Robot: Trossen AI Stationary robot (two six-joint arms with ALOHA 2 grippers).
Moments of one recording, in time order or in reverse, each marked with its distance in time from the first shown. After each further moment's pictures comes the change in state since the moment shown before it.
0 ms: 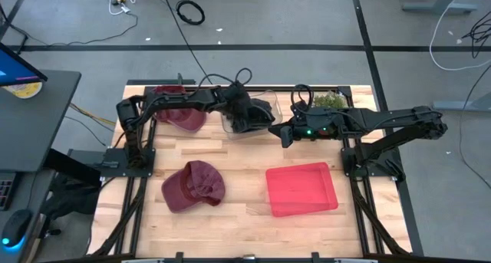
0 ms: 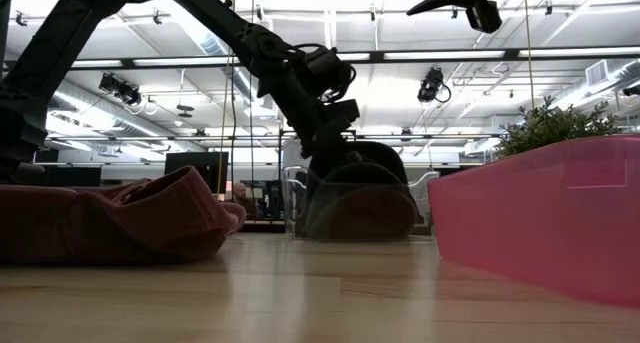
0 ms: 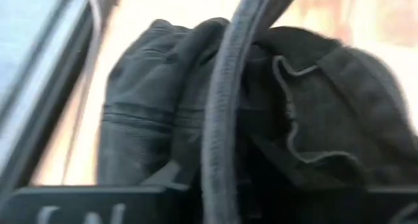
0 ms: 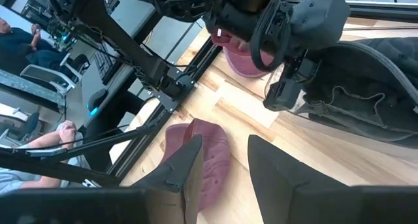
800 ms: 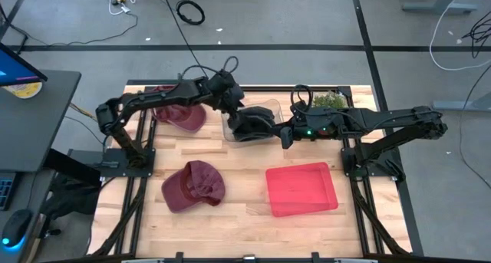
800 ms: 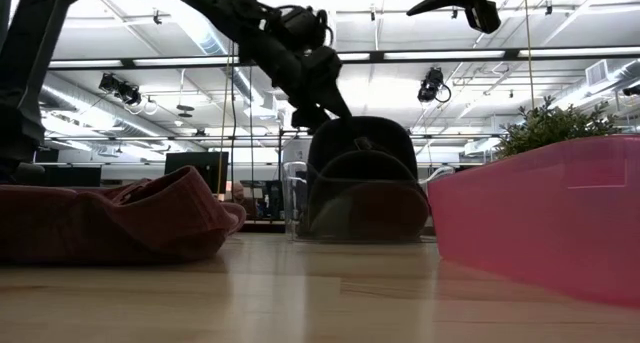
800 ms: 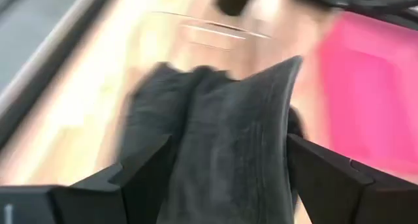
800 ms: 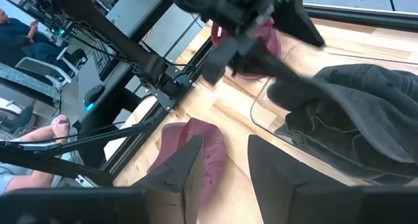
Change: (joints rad) left arm 0.027 -0.216 -0.003 -0.089 0.201 -0.167; right arm 0.000 0.000 0.000 -0.002 0.002 -0.041
